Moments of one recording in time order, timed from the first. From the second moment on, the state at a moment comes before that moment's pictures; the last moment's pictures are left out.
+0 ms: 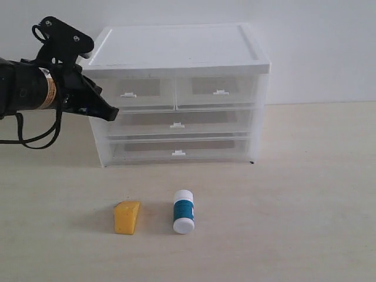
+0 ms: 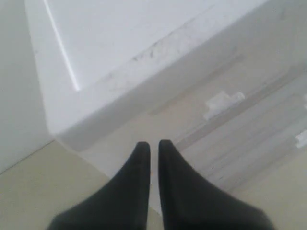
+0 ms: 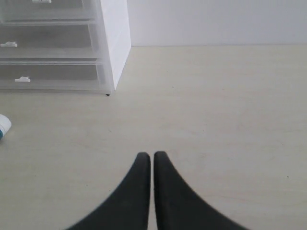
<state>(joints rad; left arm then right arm) -0.36 1.66 -1.04 1.74 0.12 -1.43 0.11 0.01 0.00 0.13 0.35 -0.10</state>
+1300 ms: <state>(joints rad) -0.36 1.75 -1.11 1.75 0.09 -1.58 0.11 0.01 0.00 0.34 -0.03 0.09</state>
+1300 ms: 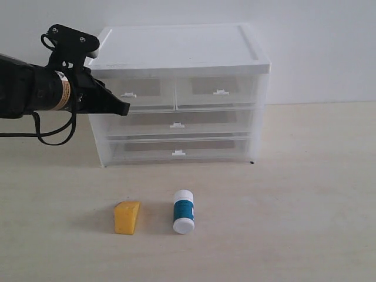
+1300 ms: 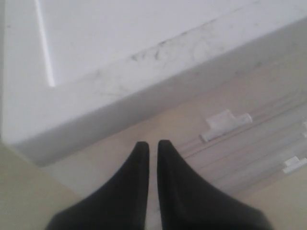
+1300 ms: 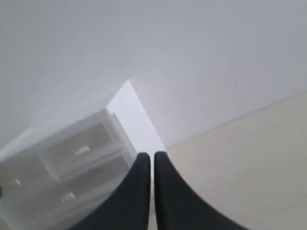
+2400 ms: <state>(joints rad) -0.36 1.75 -1.11 1.75 0.09 -1.58 0.11 0.38 -0.35 -0.30 -0.10 0.79</state>
